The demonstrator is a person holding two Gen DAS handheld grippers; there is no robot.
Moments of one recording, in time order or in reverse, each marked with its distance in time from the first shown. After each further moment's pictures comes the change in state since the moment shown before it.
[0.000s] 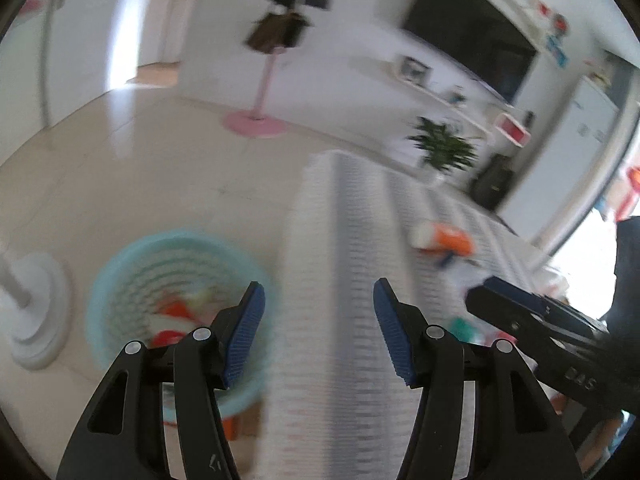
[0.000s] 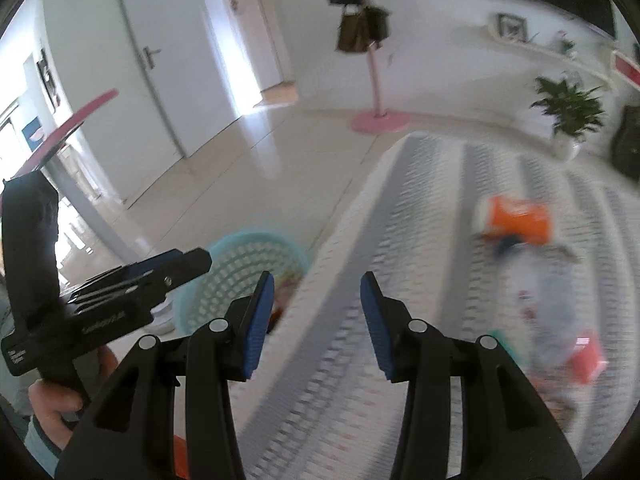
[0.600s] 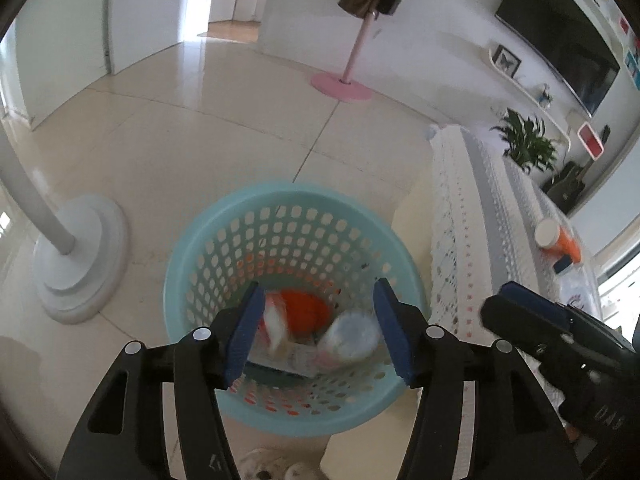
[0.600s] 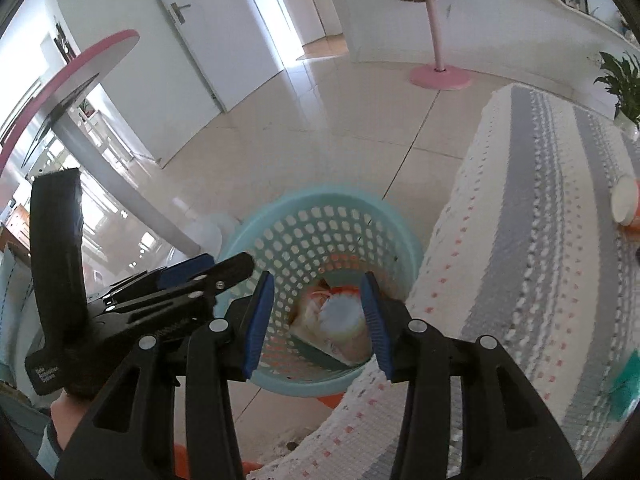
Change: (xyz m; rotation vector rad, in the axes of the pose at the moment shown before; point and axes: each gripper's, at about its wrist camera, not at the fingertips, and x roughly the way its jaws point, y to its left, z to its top) left arm 0.031 0.144 -0.019 -0.175 0.105 0.252; right arm 0.136 0.092 -0.008 -0.033 0.182 0.181
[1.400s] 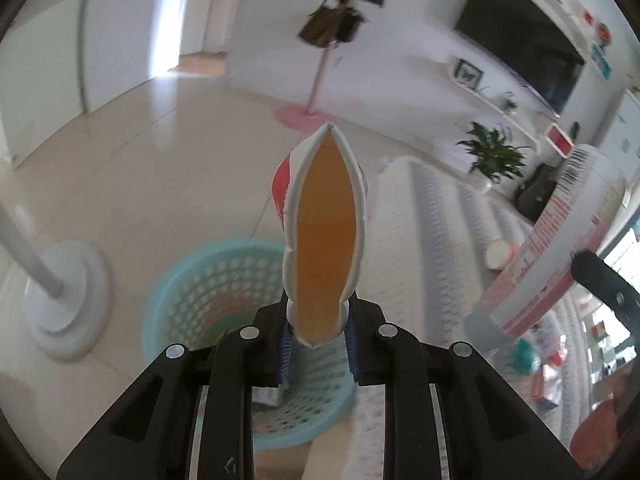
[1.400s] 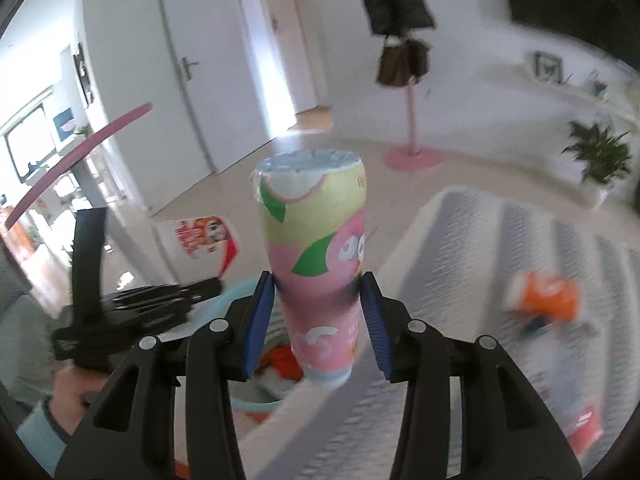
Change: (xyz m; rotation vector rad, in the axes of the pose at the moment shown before) left arm -0.027 -0.055 0.022 0.079 -0.077 -0.059; right arm -0.118 -0.039 0.028 -0.082 -0.235 -0.050
